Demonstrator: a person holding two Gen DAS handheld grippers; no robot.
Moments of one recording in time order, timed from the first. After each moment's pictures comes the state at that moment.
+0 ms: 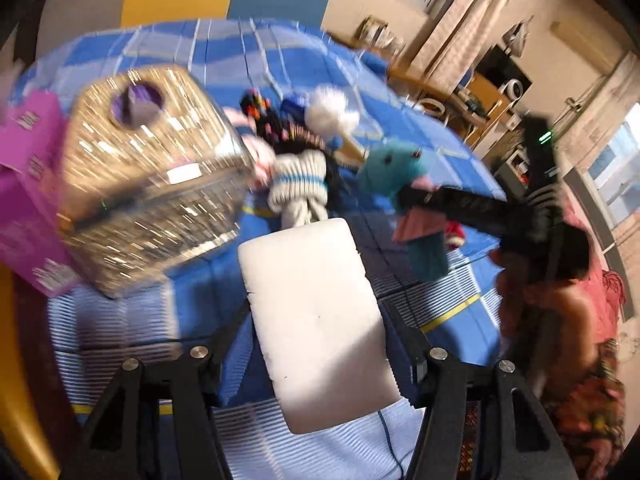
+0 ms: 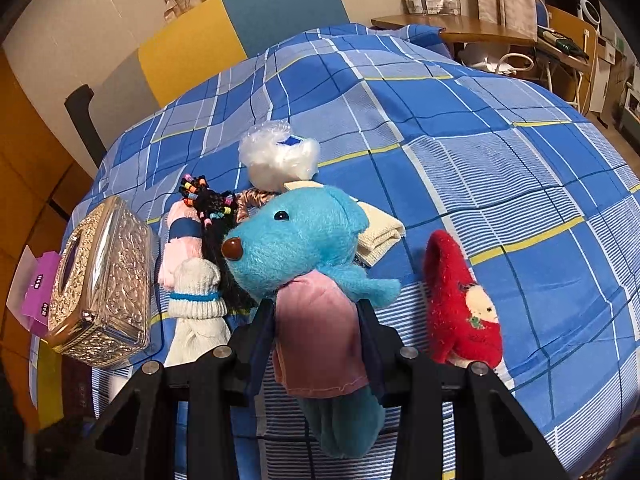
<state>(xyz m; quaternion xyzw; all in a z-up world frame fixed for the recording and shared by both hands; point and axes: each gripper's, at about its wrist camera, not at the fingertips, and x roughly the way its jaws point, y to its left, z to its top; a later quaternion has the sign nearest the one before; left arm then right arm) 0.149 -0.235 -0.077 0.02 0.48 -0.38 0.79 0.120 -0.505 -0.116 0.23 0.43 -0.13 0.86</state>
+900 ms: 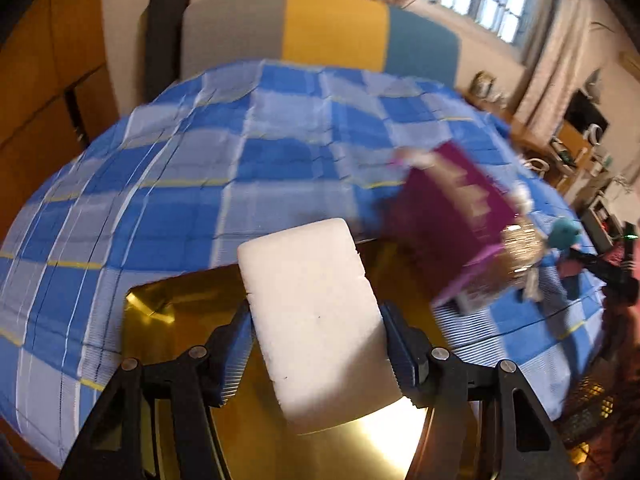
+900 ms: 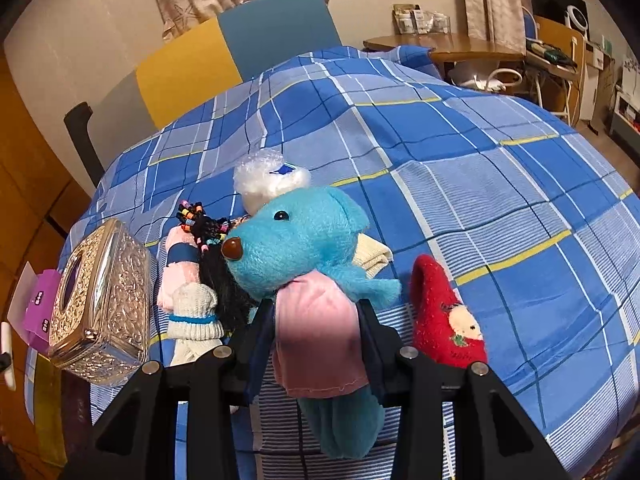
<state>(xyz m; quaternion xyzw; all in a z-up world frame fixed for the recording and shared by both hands) 0.267 0.028 -0.058 0.04 0.46 -0.21 0.86 0.115 -0.510 -0.104 0.22 0.39 -0.15 0.88</state>
